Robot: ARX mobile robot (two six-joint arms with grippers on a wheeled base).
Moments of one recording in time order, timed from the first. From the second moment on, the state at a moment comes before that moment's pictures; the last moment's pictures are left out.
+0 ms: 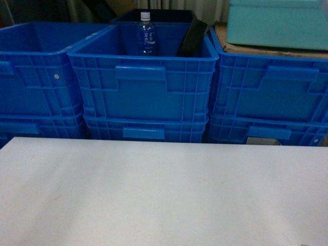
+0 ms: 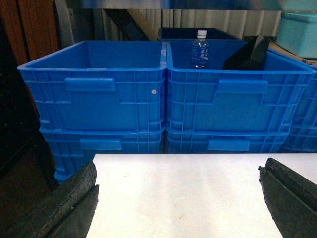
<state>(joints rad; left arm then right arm) 0.00 0.01 0.01 0.00 0.00 0.00 -0.18 0.72 0.58 0.07 -0.48 0.13</state>
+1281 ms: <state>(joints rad) 0.00 0.01 0.01 0.00 0.00 0.00 -0.18 0.72 0.58 0.07 -0.48 0.13</state>
